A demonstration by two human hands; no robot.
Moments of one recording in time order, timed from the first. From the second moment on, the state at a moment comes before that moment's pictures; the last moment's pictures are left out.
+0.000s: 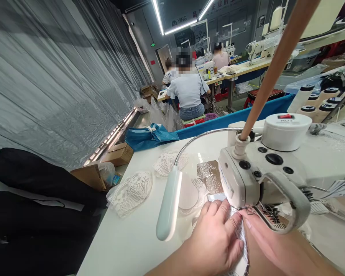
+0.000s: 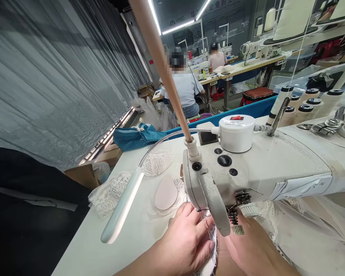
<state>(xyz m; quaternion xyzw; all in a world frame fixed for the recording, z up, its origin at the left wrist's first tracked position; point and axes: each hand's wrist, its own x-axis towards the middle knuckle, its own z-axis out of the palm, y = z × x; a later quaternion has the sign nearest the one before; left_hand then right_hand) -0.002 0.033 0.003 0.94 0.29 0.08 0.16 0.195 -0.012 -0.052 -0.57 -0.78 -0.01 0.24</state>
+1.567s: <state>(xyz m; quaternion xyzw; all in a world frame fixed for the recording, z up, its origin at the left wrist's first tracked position) -0.019 0.043 0.010 0.97 0.18 0.08 0.13 0.200 -0.020 -0.046 -0.57 -0.78 -0.07 0.26</state>
